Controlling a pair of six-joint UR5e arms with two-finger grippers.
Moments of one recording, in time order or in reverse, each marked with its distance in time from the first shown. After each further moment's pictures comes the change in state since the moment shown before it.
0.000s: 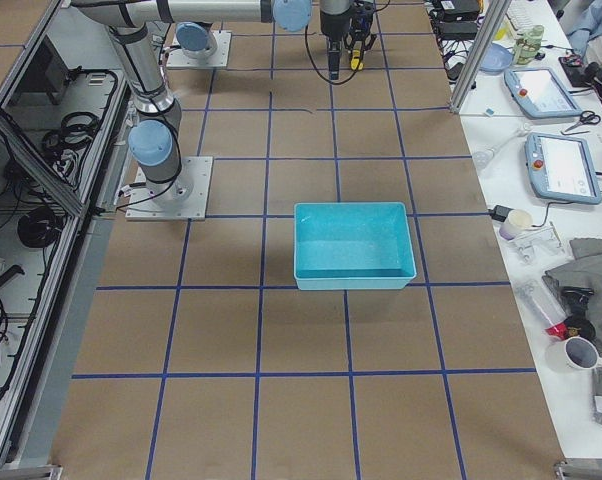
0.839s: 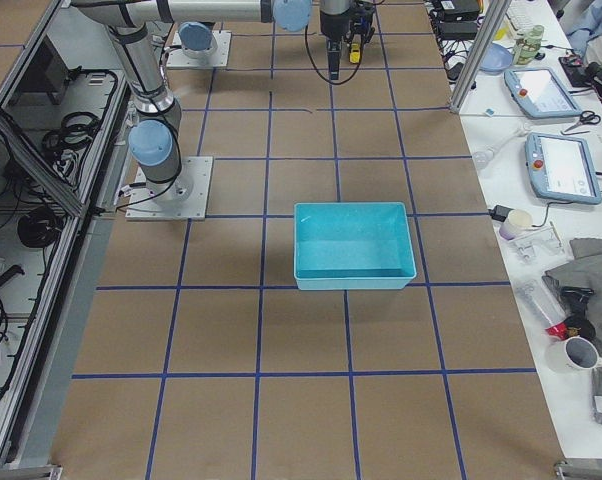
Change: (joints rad) left arm 0.082 0.004 0.000 -0.042 -0.002 0.110; right arm 0.002 0.000 0.004 -0.001 -0.007 -0.003
